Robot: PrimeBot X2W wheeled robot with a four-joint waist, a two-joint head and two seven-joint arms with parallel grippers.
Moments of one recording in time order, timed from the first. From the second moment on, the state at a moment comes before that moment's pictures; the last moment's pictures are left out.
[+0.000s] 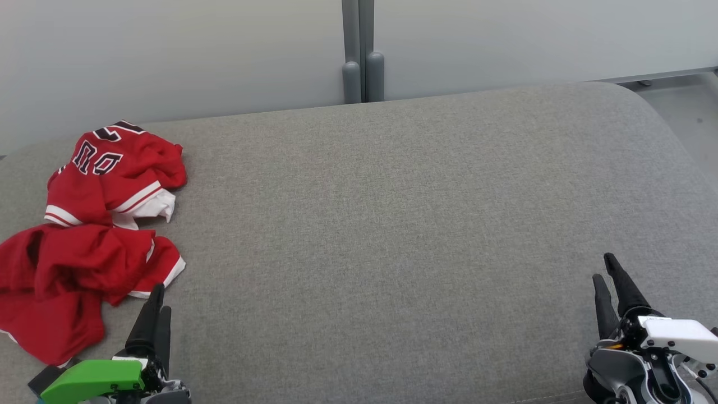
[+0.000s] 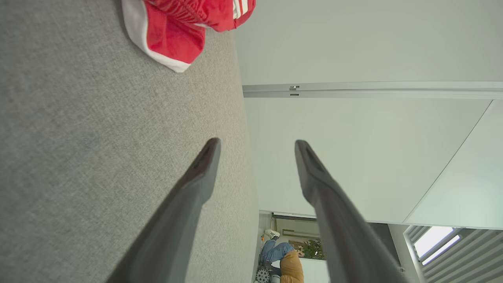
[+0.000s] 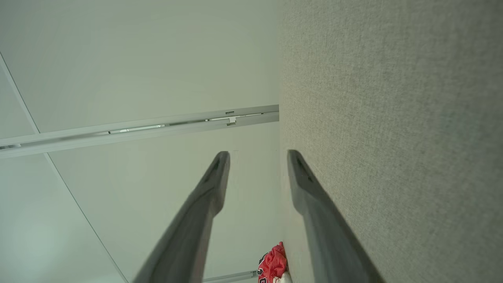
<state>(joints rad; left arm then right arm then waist) -0.02 0.00 0.08 0.33 -1.60 -0.12 0.12 0.00 -0.01 -0.13 0.33 1.60 0.12 0.10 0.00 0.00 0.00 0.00</state>
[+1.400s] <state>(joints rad) -0.03 0.05 -0.04 0.18 -1.00 -0.03 -0.03 -0.01 -0.05 0.01 0.18 1.00 0.06 -0.04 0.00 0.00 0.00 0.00</state>
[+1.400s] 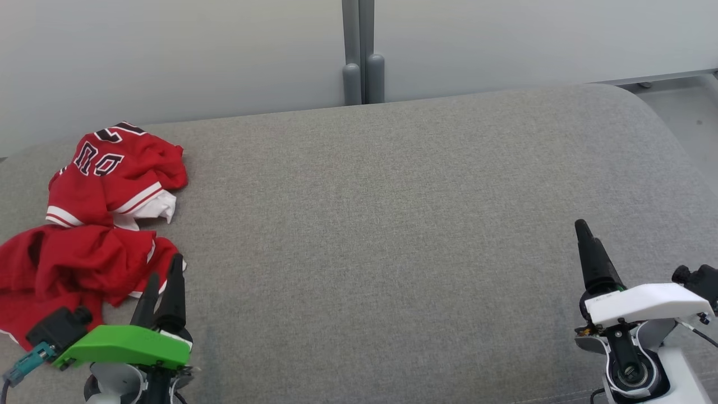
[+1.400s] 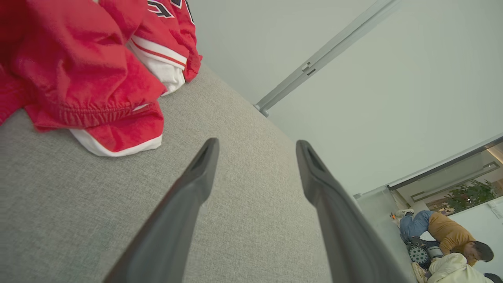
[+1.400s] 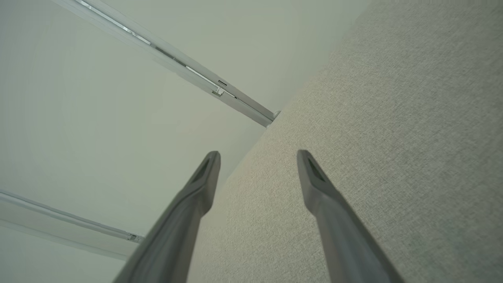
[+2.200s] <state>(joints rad) 0.02 0.05 -0.08 0.13 -0.61 0.04 -0.12 -0.01 -0.06 0.12 0.15 0.62 0.00 -0.12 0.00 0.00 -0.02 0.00</state>
